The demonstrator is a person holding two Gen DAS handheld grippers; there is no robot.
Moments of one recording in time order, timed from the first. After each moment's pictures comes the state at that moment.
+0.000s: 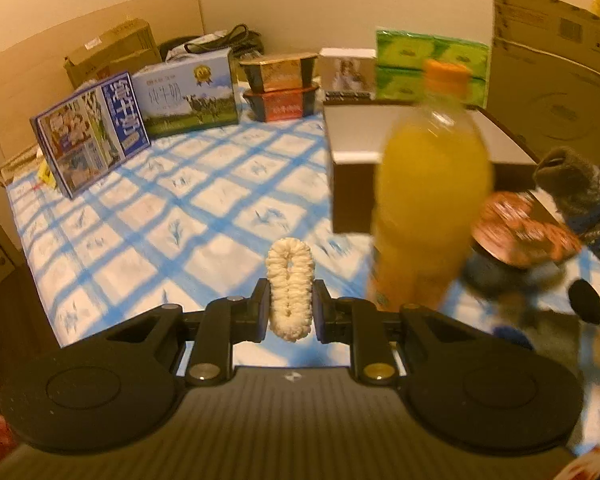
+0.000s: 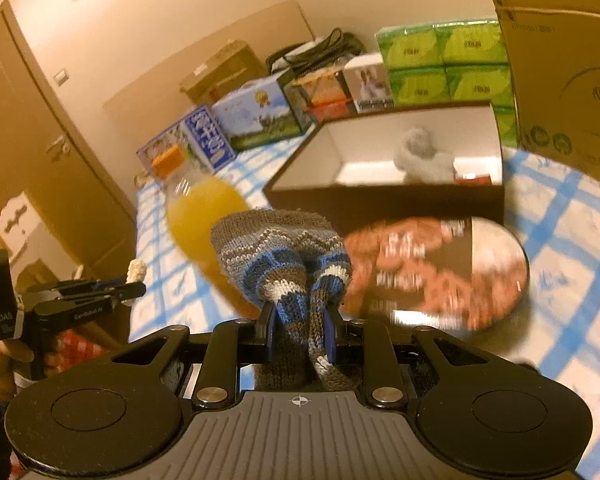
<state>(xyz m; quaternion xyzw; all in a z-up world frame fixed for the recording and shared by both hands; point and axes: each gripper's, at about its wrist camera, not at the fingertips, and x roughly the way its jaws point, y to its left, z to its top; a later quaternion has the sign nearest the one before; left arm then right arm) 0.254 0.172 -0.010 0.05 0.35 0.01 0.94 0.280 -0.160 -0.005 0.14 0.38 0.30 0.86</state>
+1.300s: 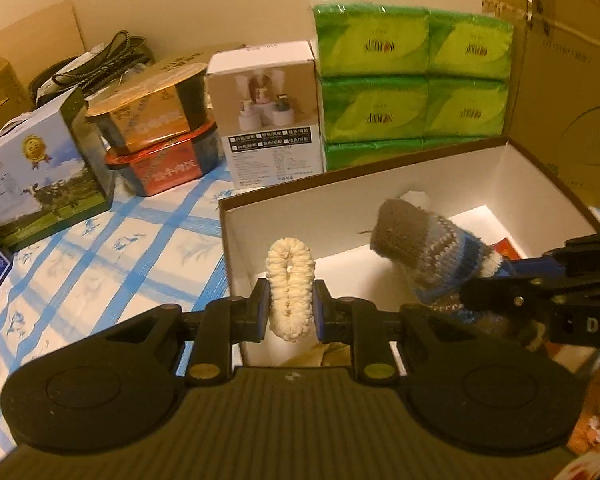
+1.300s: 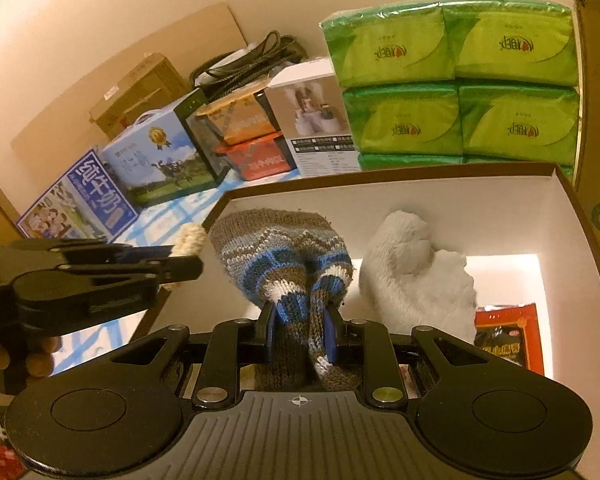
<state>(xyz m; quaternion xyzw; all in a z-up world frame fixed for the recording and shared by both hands) 0.603 0.099 -0.052 0.12 0.38 -0.12 0.91 0.562 -0.076 -0.072 0.14 0.39 0.22 0.88</state>
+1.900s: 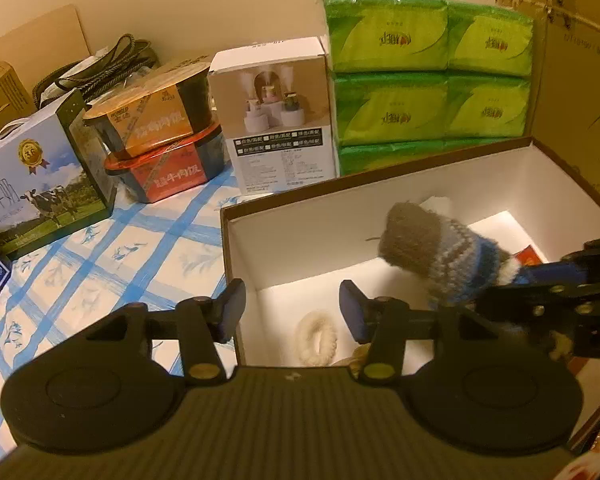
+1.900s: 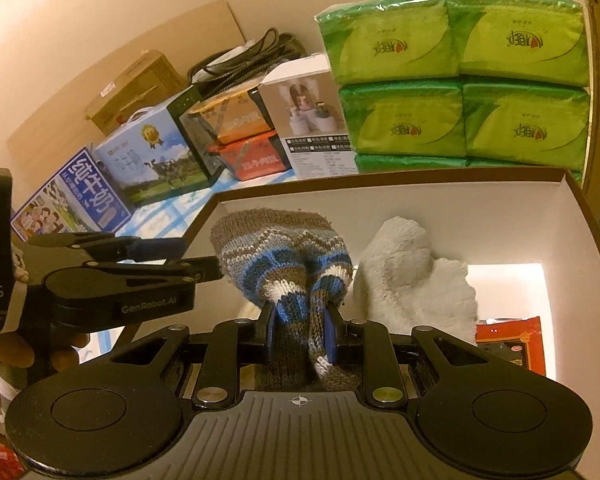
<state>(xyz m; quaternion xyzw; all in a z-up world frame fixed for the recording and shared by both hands) 0.623 0.098 -0.066 0.12 0.37 -0.11 0.91 0.574 -0.073 -0.079 0.13 0.39 0.22 0.88</state>
